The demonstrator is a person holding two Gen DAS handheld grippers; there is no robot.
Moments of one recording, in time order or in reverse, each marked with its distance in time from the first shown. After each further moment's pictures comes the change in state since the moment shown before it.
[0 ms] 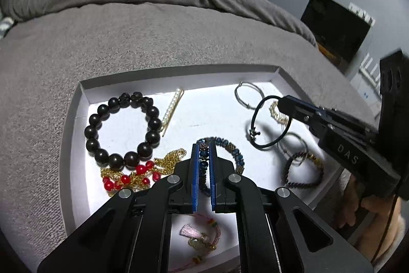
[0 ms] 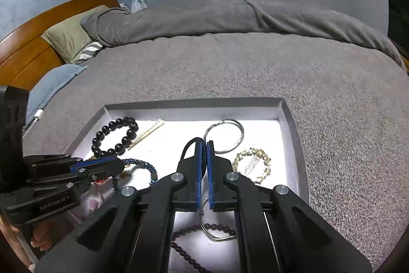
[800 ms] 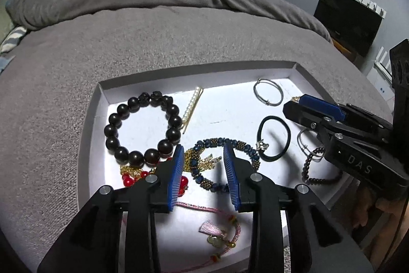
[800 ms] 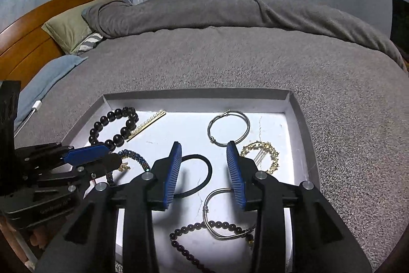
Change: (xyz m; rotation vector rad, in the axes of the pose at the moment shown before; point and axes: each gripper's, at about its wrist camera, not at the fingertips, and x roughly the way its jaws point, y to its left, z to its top) left arm 0.001 0.004 0.001 0.009 -0.017 0.107; right arm 0.002 0.003 -0.003 -0.022 -0.002 -0.007
